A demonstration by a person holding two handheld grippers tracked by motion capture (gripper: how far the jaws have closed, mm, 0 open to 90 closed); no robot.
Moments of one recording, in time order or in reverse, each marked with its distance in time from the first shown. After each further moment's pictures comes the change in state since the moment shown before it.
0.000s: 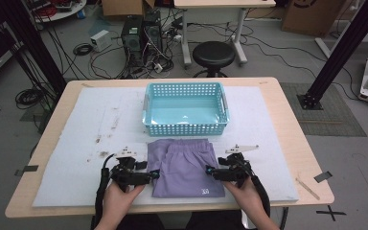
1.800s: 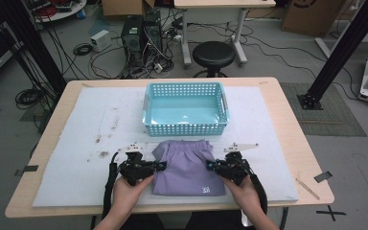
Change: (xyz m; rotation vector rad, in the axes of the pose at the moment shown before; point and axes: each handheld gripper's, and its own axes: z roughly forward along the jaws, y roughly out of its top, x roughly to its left) left arm -0.006 0.015 0.013 -0.075 -0.187 0.011; right arm 0.008 0.009 -0.006 -0.041 0.083 -0.019
